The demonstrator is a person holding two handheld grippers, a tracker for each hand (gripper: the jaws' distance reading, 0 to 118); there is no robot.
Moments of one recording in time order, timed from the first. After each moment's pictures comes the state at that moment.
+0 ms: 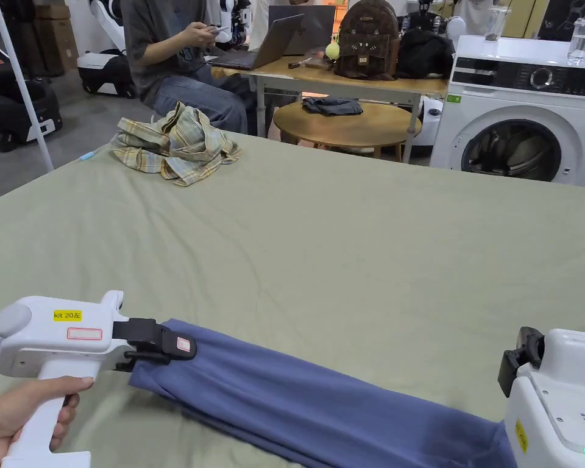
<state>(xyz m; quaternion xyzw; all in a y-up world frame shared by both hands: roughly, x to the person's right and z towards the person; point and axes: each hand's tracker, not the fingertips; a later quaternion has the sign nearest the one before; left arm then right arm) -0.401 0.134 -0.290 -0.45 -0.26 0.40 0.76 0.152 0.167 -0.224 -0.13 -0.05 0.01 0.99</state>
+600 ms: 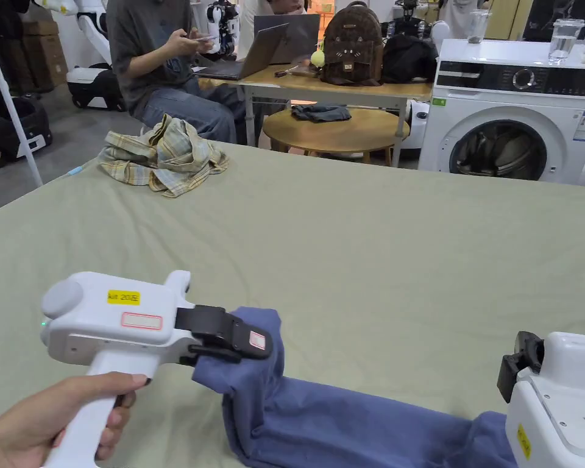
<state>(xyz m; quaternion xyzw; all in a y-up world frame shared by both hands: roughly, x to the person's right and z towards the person) -0.258 0.205 -0.288 -0.46 -0.36 0.36 0.73 0.171 0.169 -0.218 -0.14 -0.05 0.00 0.99</state>
